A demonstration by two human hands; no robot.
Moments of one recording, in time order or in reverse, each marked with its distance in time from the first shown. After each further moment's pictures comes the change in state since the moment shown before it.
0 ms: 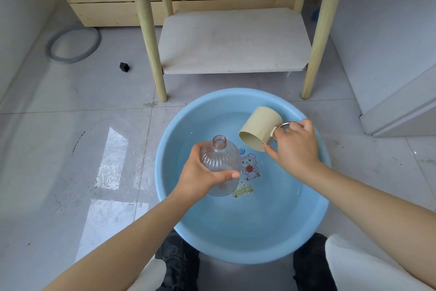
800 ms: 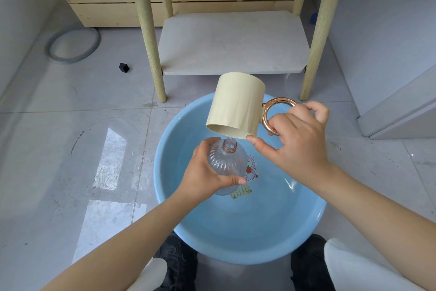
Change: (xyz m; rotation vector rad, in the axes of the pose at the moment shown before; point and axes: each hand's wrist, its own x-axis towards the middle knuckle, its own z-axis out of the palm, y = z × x) left_hand 0.003 0.000 0.007 0.147 -0.027 0.193; right_hand 0.001 -0.012 -0.066 0.306 0.703 -0.149
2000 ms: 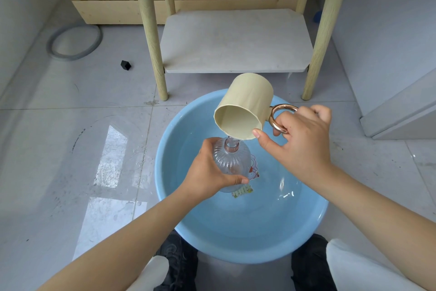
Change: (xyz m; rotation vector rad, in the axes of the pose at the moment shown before) left_hand -0.002 0.016 -0.001 0.089 -0.055 -0.077; right_hand 0.002 -0.007 -0.006 0.123 -0.163 0.246
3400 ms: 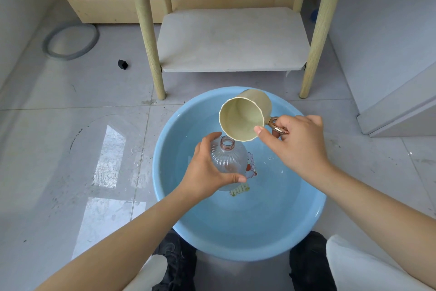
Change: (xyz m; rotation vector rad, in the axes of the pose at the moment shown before) left_hand 0.002 -0.010 0.004 -0.003 0.025 0.062; right_hand -0.007 0.002 0.002 0.144 -0.224 0.299
